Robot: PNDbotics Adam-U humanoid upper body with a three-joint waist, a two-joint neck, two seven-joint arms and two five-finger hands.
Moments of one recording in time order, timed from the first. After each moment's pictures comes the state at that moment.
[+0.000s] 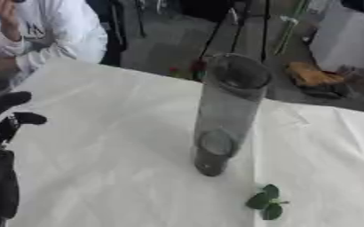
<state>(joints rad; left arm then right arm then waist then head) -0.46 0.08 -0.16 -1.98 0.10 -0.29 0.21 -1.33 -0.63 0.07 -1.52 -1.23 0.00 -0.29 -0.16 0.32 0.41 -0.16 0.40</state>
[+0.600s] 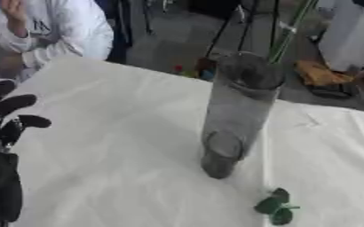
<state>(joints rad) -0.47 0.08 -0.16 -1.98 0.10 -0.29 0.21 -1.29 -0.63 0.09 -1.59 -1.30 -0.13 -0.10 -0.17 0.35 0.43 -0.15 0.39</state>
